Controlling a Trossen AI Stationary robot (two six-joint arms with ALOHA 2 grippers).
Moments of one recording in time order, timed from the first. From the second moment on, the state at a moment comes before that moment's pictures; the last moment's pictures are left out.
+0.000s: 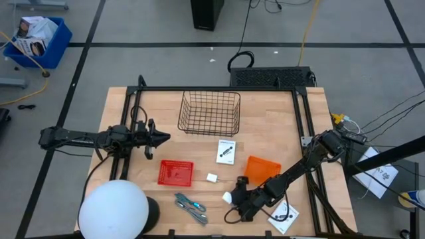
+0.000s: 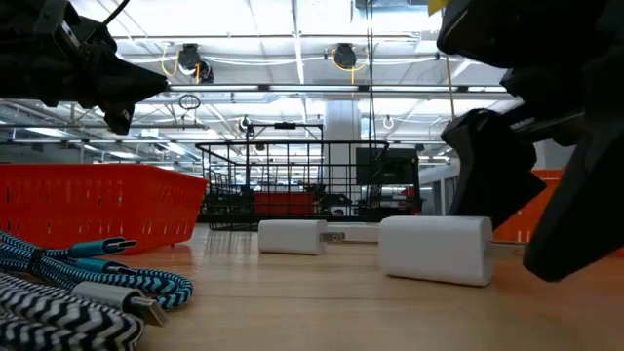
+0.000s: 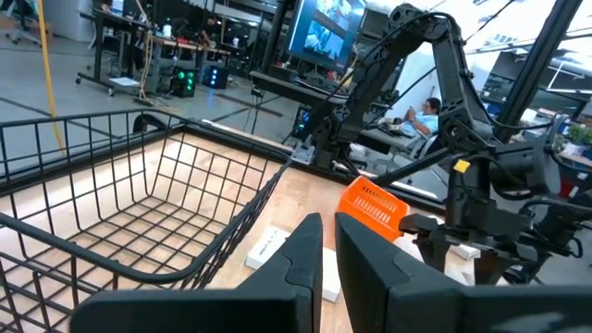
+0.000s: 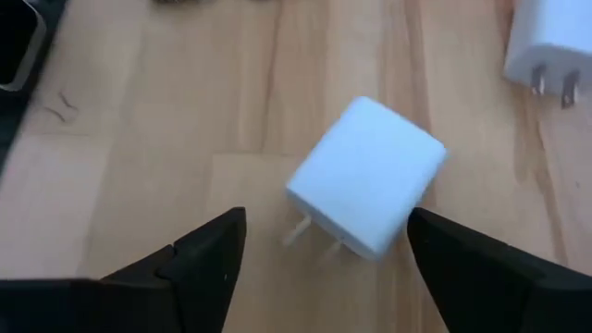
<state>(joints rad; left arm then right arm) -0.01 0.31 0.01 0.33 -0.10 -0.30 0.64 1.91 1.02 -0.06 0.31 0.50</state>
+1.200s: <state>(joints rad) -0.01 0.31 0.01 0.33 -0.10 -0.30 0.62 1.99 1.02 0.13 0.32 0.47</state>
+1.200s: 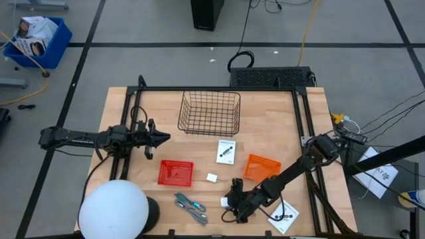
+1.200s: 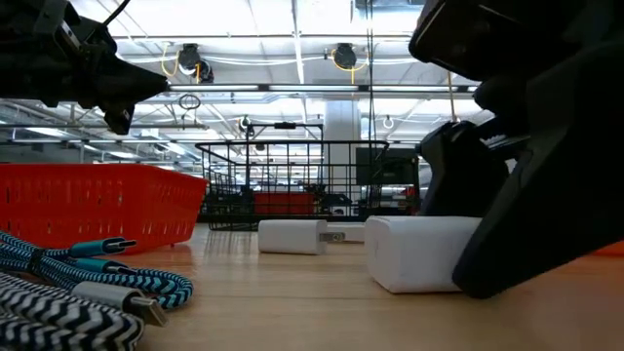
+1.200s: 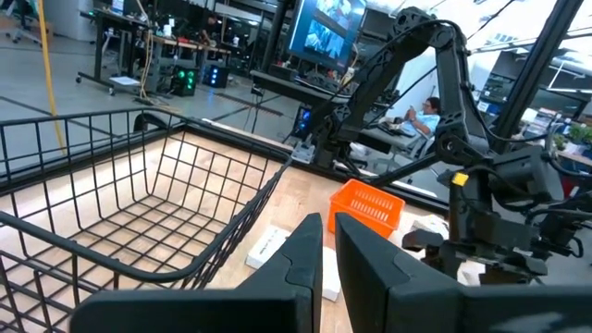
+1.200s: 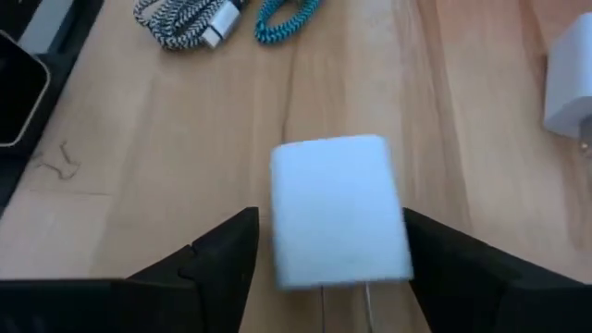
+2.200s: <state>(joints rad) -0.01 0.31 0.01 0.32 -0.10 -0.29 0.48 1.71 1.02 0.18 0.60 0.02</state>
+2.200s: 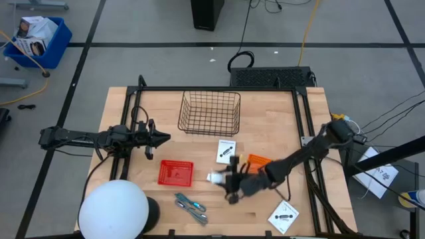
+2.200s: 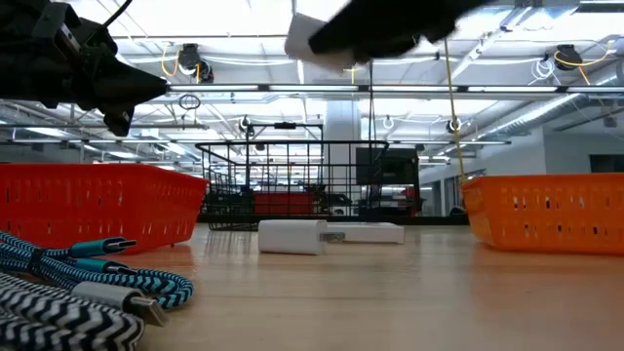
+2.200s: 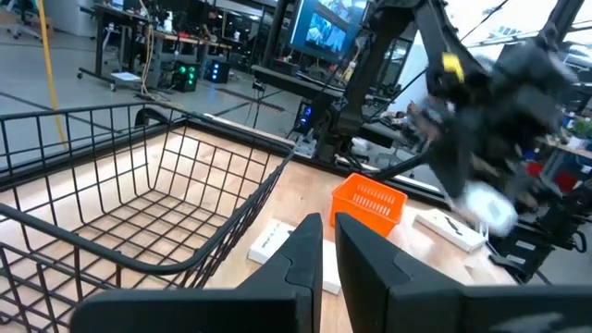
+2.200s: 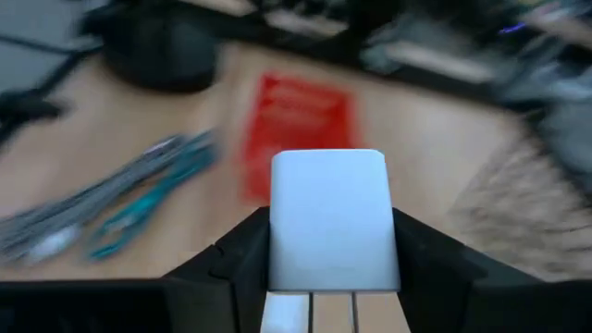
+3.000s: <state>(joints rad) -0.01 0.31 0.01 0.31 -0.11 -0.29 -0.16 1.54 1.28 -0.15 0.17 -0.16</state>
